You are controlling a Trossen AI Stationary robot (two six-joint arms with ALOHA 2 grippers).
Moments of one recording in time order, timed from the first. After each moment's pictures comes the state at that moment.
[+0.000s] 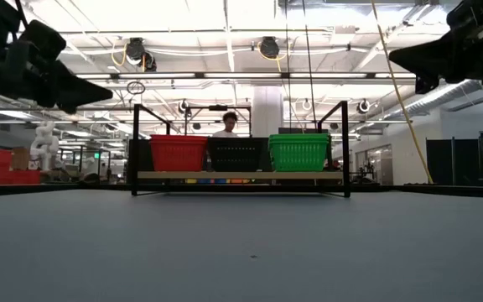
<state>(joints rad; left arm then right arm) 0.04 0.12 0.02 0.01 -0.16 0.04 0.10 0.00 0.02 0.11 0.21 -0.02</state>
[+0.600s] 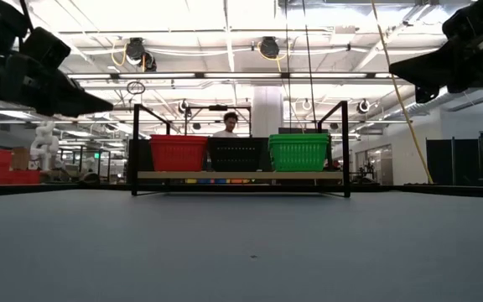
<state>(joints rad) 0.04 0.21 0.02 0.01 -0.13 0.10 0.10 0.01 0.02 0.04 0.20 0.02</state>
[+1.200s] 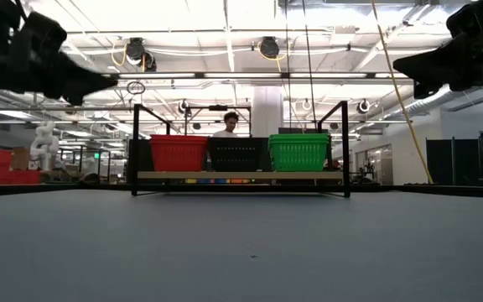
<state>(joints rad) 0.04 0.22 0.02 0.18 -0.13 0.08 0.10 0.01 0.02 0.05 0.13 -0.05</state>
